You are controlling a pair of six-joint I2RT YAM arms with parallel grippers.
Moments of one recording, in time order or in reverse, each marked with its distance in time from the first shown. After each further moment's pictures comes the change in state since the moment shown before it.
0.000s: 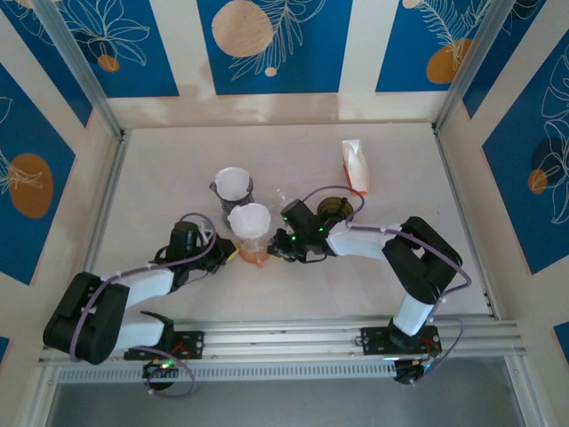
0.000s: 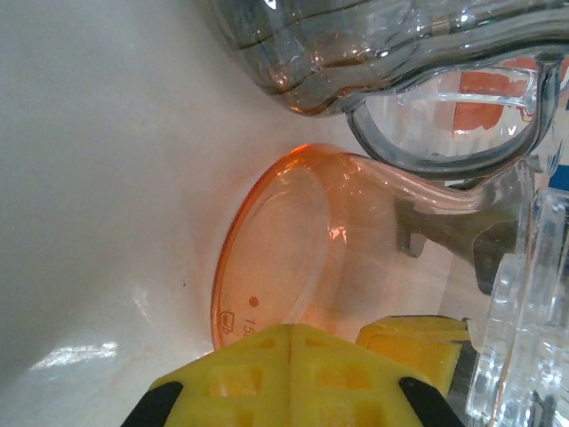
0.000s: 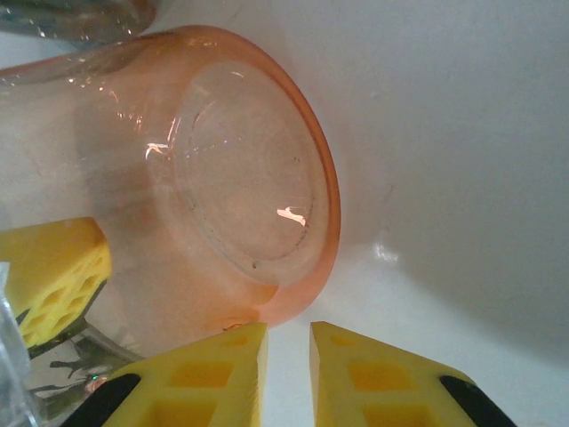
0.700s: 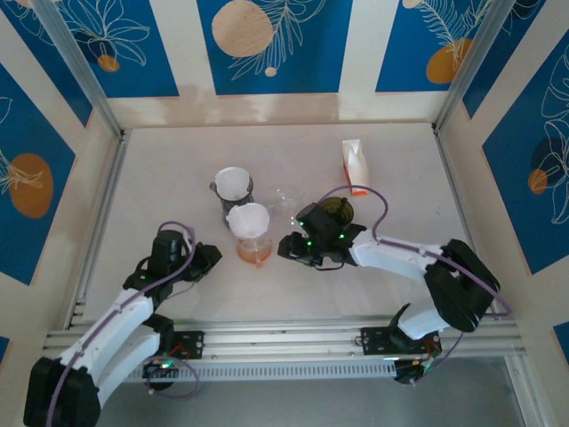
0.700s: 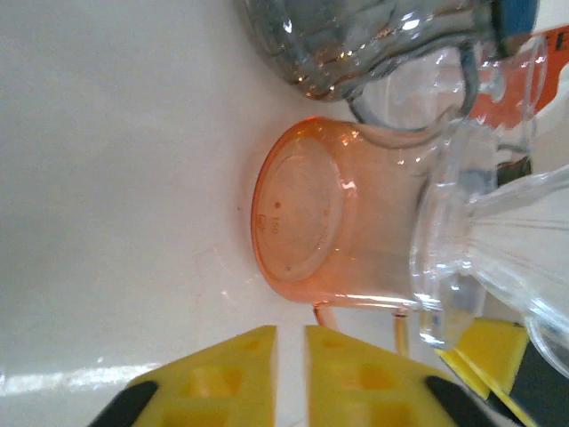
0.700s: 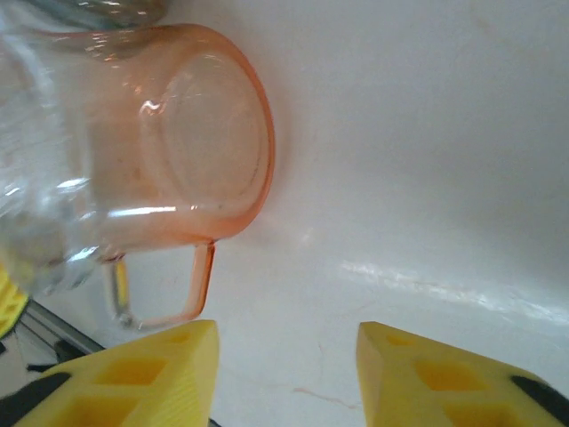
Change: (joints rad) left arm 0.033 -0.533 0.044 -0.608 -0.143 0.126; right arm 0.002 -0.286 -0.108 -0.160 0.116 -0.064
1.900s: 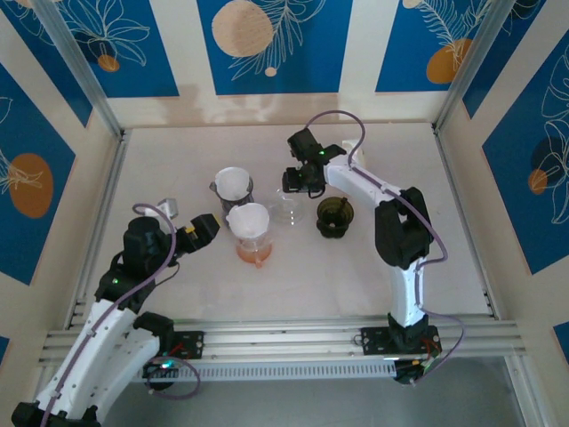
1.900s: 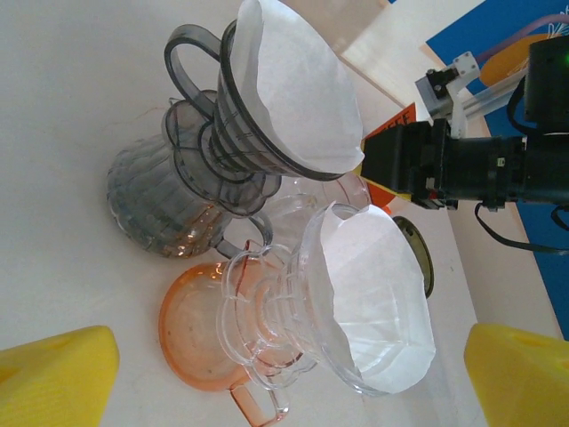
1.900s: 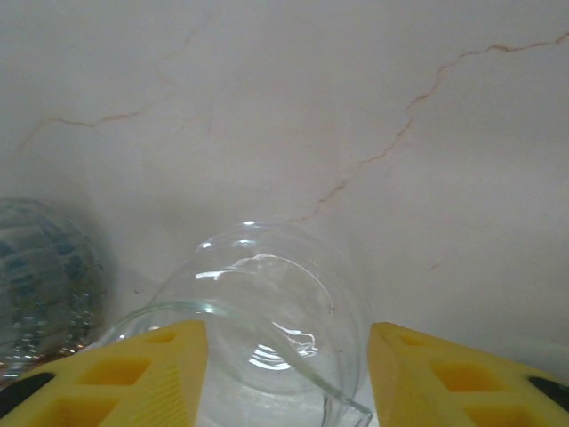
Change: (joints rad) left arm 0.000 -0.148 0.273 -0.156 -0.133 0.249; right arm -0.272 0.595 0.900 -0.488 0.208 -0.576
